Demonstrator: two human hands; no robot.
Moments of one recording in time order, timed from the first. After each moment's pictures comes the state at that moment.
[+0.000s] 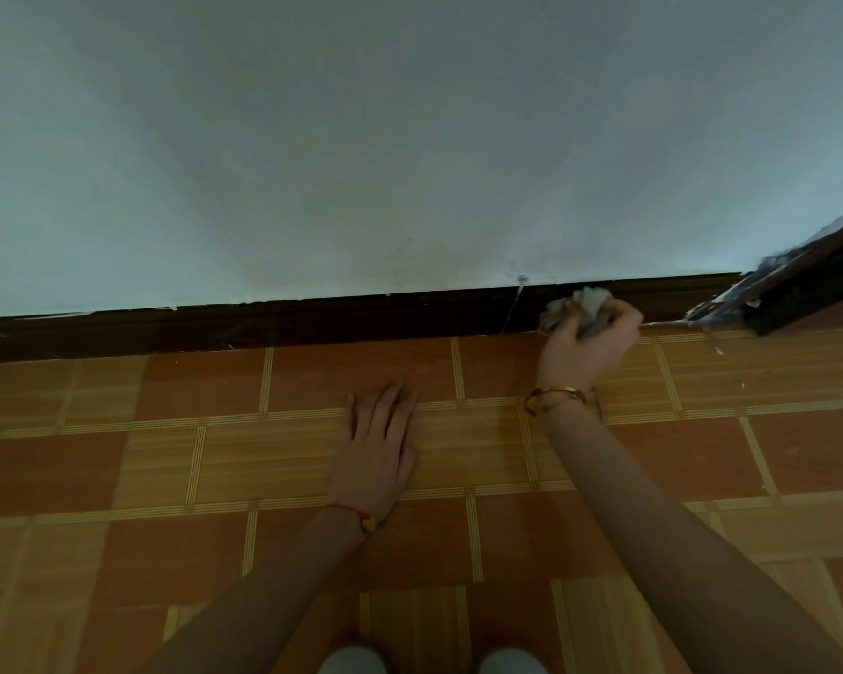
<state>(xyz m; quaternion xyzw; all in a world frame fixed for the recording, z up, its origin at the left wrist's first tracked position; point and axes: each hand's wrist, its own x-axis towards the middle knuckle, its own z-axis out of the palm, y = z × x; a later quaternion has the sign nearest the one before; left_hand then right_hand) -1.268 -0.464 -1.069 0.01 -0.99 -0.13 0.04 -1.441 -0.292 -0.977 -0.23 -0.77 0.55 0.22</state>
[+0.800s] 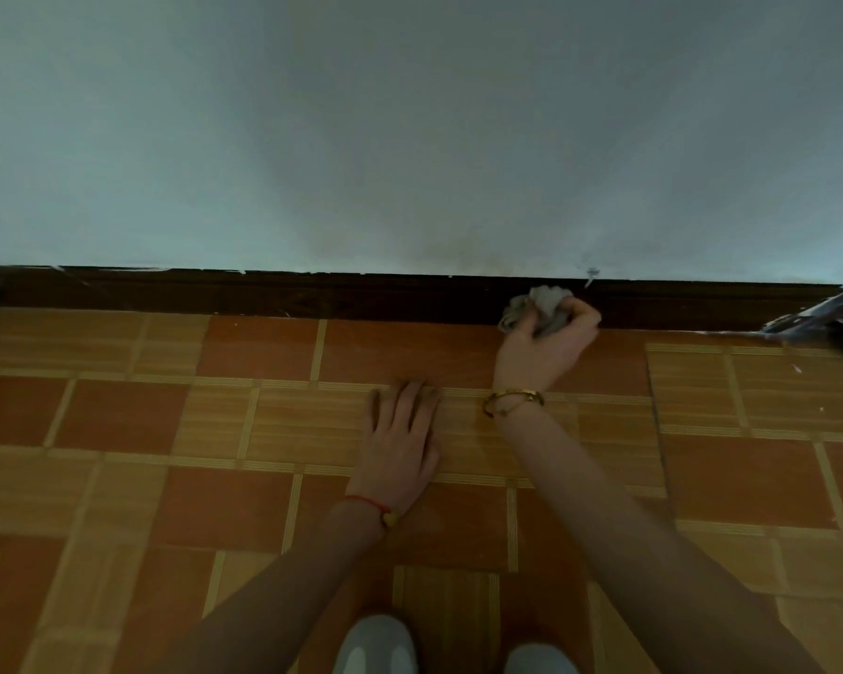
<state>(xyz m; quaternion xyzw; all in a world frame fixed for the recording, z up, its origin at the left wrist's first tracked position) -1.244 -0.476 -1.054 0.06 -0.99 -0.11 -0.01 -1.404 -0.381 -0.989 -0.19 -0.75 0.62 0.16</state>
